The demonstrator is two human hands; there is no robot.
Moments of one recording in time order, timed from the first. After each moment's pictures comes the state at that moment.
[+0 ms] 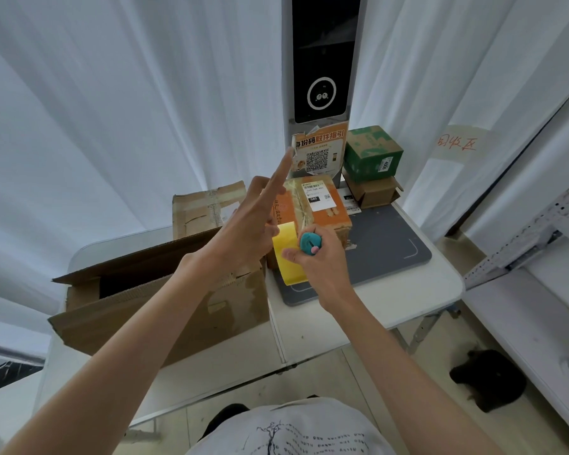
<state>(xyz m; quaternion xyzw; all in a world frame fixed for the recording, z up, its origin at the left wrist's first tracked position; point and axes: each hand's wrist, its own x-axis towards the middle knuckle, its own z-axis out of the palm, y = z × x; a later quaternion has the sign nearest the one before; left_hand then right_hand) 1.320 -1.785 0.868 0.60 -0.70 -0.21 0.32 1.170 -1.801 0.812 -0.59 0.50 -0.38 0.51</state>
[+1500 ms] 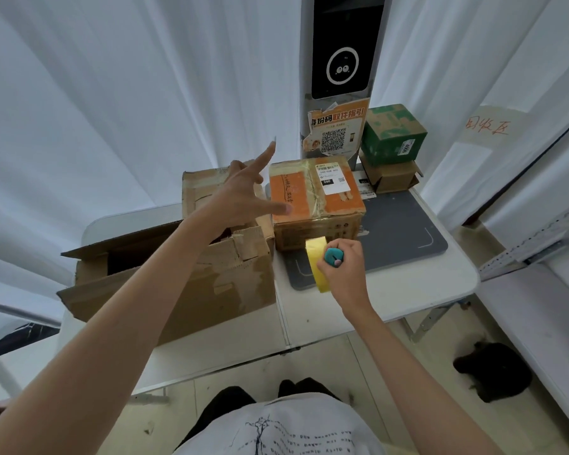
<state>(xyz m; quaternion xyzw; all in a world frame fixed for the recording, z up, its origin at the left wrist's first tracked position) 1.349 -1.807 0.872 0.74 -0.57 -0.28 0.22 1.142 -1.815 0.723 -0.63 0.53 -0.36 0.44</state>
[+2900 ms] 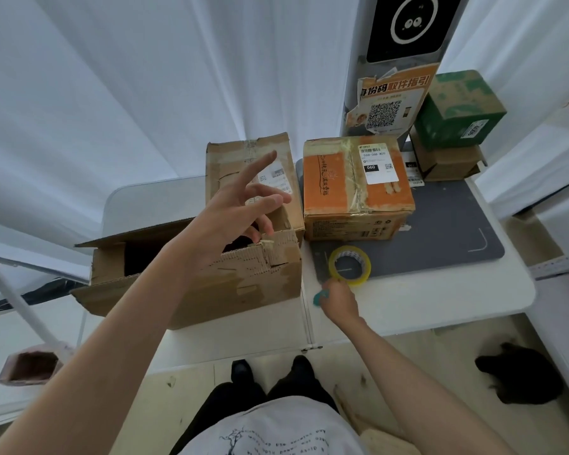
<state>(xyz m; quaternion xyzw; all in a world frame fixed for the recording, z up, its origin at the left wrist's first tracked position) 1.403 -1.788 0.843 0.65 -0.41 -0.48 0.42 1.196 -1.838 0.554 -0.73 0.57 0.02 0.38</state>
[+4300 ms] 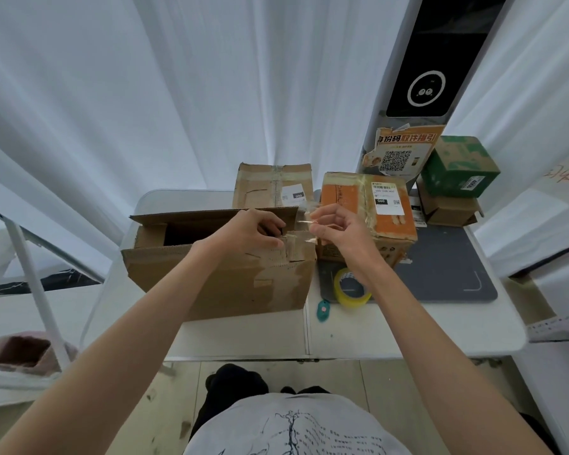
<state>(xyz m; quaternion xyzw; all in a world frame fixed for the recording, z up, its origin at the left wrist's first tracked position) 1.435 -1.747 0.789 0.73 -0.53 -0.35 0.25 1.228 -1.847 0.792 -0.65 0.36 -0.25 0.62</state>
